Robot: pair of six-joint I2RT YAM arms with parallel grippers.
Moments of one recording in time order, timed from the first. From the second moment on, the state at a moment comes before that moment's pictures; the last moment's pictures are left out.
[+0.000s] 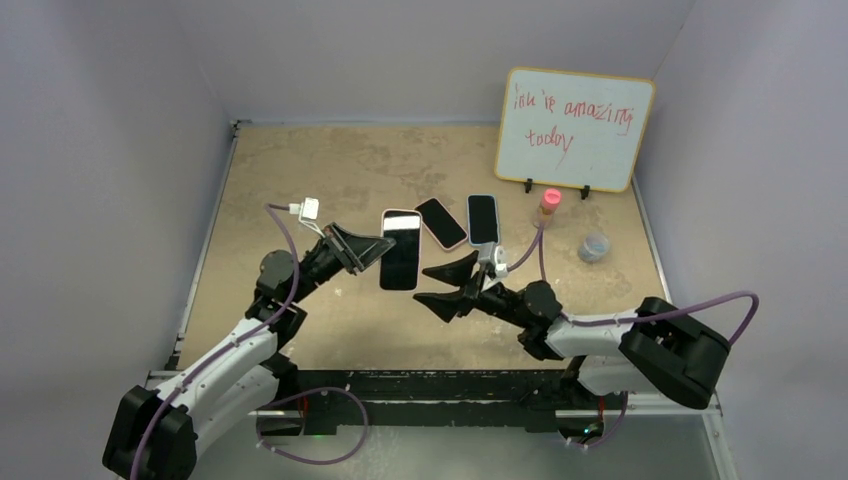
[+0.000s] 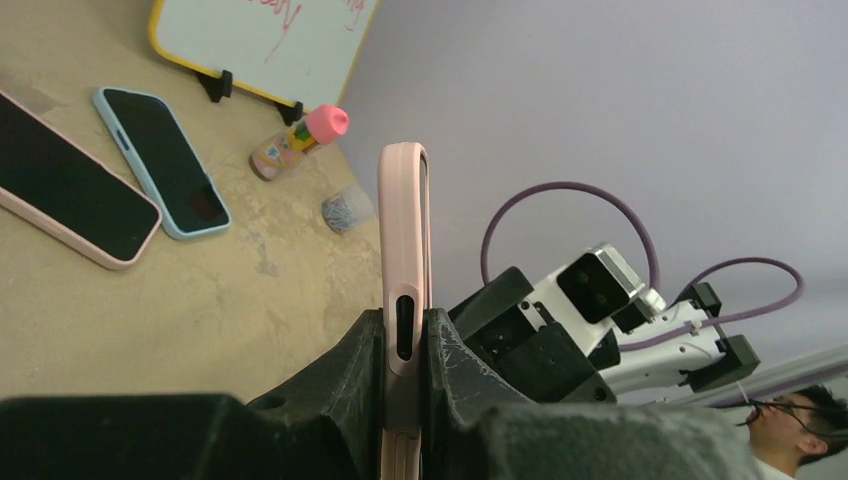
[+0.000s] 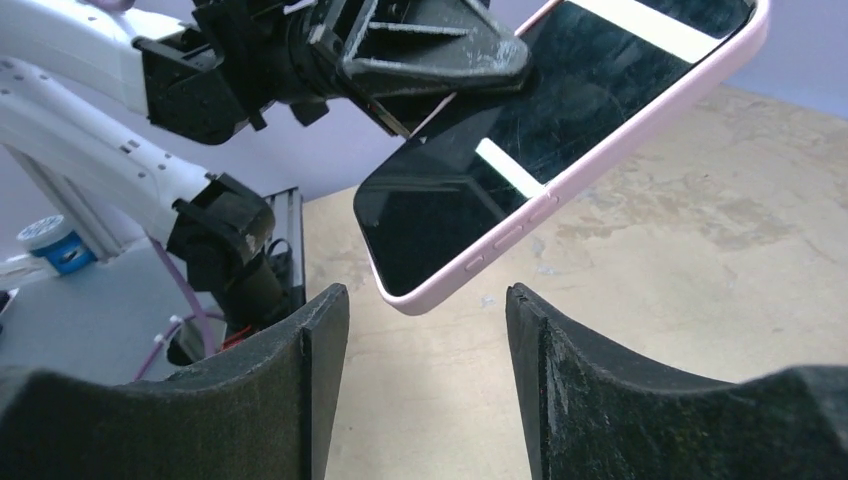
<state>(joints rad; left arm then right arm) -0.45 0.83 0.32 0.66 0.40 -1.08 0.92 1.28 0.22 1.35 -0.31 0.31</state>
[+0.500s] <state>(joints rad) -0.45 0.85 0.38 0.75 0.57 -1.08 0.87 1.35 0.28 1.38 -0.55 0.41</state>
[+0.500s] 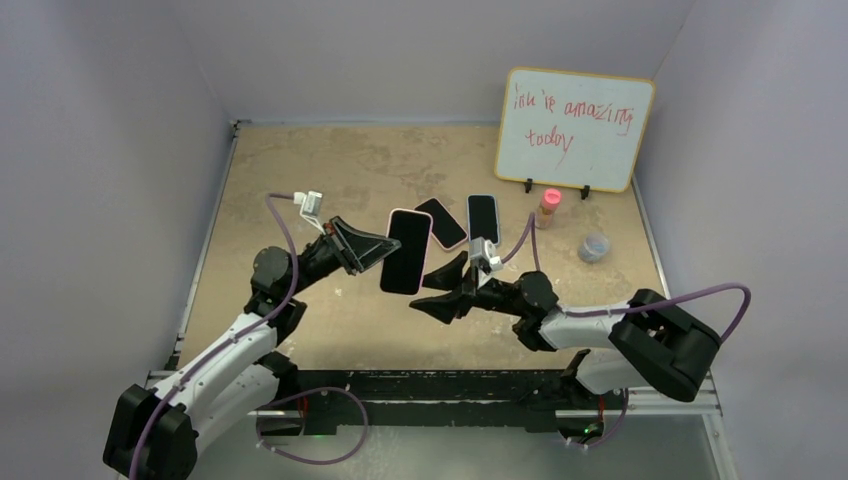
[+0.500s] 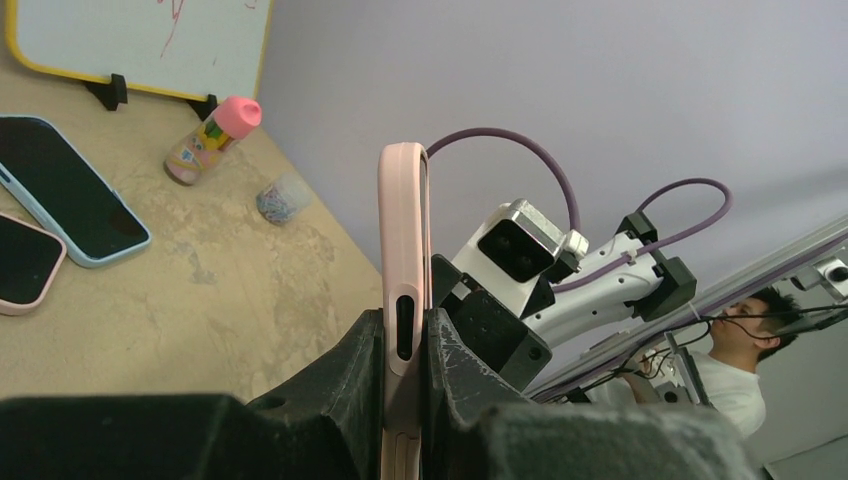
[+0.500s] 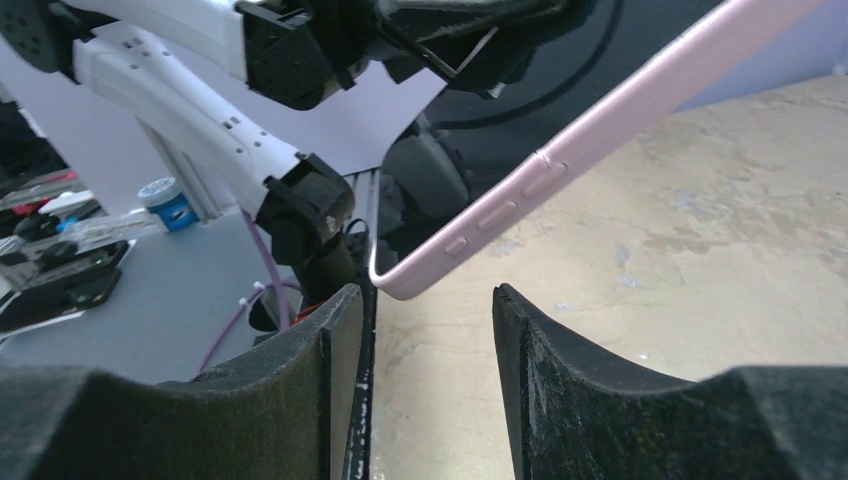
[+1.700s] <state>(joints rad) -0.42 0.95 0.37 0.85 0.62 -1.19 0.86 1.33 0.40 1.15 -0.71 0.18</state>
